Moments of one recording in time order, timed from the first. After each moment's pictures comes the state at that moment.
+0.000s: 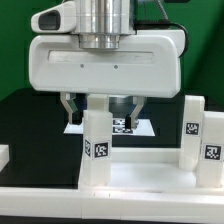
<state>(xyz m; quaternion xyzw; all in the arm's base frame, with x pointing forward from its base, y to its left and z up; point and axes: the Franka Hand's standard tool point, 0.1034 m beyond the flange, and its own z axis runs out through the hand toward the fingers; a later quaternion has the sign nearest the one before) 0.641 -0.054 0.109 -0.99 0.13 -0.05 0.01</state>
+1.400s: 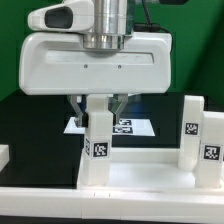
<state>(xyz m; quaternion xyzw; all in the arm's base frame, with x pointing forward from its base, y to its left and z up) 0.639 -0.062 0.109 -0.99 -0.15 -0.04 -0.02</state>
